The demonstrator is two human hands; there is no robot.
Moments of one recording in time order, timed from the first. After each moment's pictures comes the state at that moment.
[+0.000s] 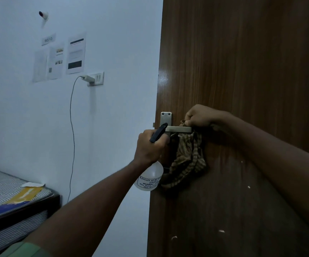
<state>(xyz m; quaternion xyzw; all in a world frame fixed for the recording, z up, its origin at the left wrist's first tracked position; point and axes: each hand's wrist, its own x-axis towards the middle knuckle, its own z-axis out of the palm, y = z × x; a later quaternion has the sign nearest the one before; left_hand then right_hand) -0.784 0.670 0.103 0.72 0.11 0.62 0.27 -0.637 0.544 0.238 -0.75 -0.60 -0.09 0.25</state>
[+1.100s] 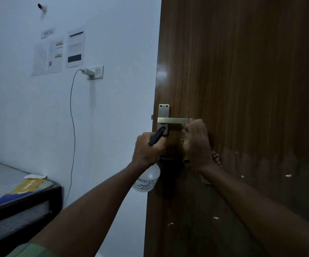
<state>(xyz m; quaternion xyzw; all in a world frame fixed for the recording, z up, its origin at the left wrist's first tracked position) -0.782 0.669 0.066 0.75 0.12 0.61 0.25 -0.610 0.583 0.085 -0.48 -0.55 -0.55 0.41</state>
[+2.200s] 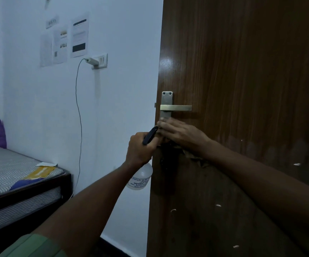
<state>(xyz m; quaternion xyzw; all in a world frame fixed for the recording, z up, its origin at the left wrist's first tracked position) -0.801 0.675 0.030 0.73 0.18 0.61 0.23 -0.613 0.597 0.095 -0.42 -0.74 -0.52 0.00</state>
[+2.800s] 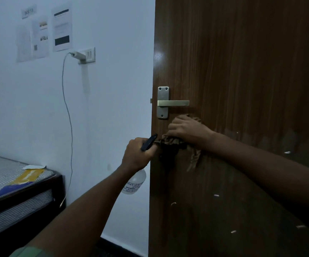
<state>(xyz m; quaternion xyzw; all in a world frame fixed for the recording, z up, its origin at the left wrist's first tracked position) -0.809 0.700 0.005 0.80 0.18 0.53 0.23 -0.618 0.577 0.104 -0.49 -0.72 -0.49 -0.05</state>
